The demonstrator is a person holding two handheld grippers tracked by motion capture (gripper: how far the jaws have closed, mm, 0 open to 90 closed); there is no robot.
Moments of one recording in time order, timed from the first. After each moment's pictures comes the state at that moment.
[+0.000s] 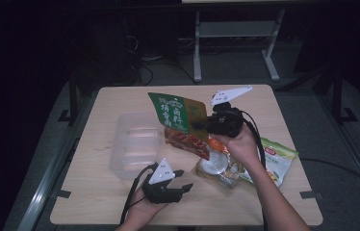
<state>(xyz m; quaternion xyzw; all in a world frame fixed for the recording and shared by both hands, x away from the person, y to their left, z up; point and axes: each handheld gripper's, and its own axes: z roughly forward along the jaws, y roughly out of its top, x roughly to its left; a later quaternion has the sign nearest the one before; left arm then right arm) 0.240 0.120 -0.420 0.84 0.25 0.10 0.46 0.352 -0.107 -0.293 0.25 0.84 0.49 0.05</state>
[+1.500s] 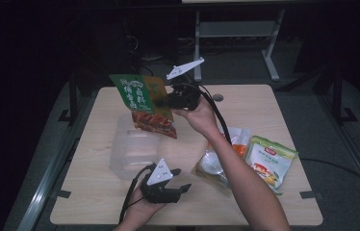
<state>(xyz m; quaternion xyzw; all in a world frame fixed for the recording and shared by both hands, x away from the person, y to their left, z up) 0.241 0.125 -0.425 0.84 0.25 0.12 0.46 0.422 -0.013 -0.271 0.20 0.84 0.50 0.04</state>
